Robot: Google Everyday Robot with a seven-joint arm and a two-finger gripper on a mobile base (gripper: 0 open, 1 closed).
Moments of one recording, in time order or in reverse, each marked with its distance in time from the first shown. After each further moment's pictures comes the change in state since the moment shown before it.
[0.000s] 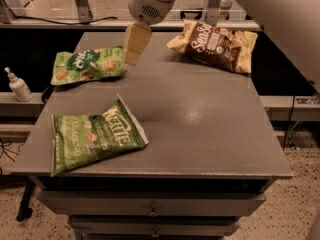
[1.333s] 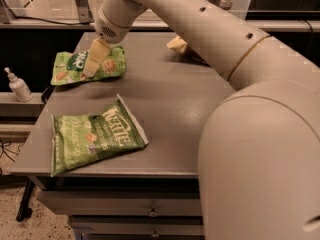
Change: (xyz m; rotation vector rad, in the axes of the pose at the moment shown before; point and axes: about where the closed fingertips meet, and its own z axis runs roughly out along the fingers) arm -0.047 -0.027 0.146 -0.112 -0.076 0.220
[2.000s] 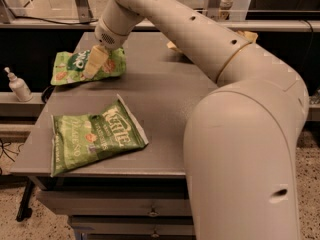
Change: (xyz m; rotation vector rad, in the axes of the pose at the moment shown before) arm 0.006 -0.009 0.036 -0.040 -0.014 0.053
